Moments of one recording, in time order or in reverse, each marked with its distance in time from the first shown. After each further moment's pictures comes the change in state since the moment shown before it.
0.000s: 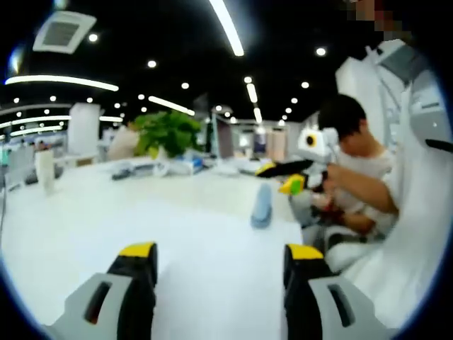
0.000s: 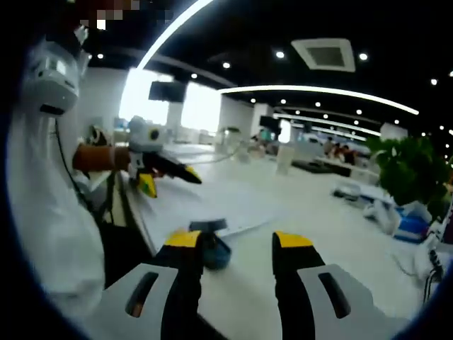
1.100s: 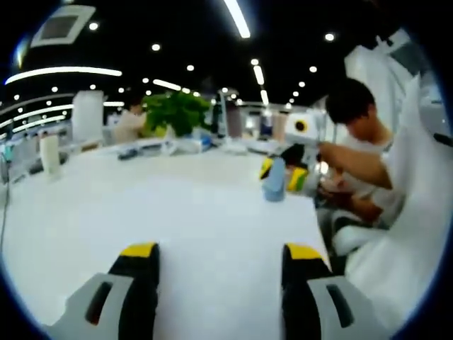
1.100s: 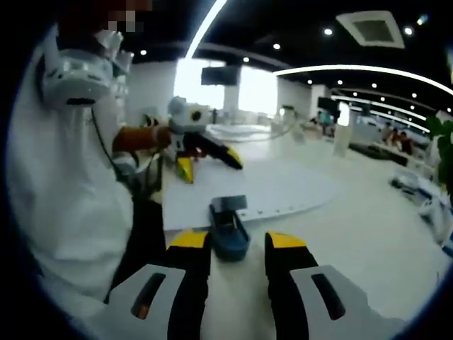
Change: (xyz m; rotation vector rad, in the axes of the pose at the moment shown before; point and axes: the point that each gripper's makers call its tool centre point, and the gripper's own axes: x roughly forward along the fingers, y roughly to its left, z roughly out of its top) left arm 0.000 0.012 -0.028 -0.005 0.117 0.030; right arm 0.030 0.013 -0.029 -0.017 0.097 0.334
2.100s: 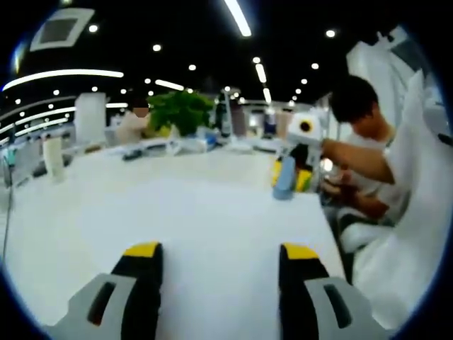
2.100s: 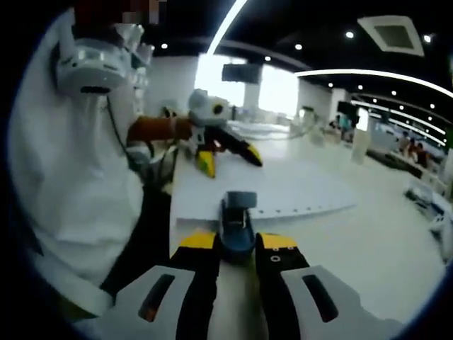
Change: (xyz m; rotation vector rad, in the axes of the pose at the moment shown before) left arm 0.003 0.012 0.001 0.019 0.007 0.028; right arm 0.006 0.010 -0.005 -0.077 0.008 0.107
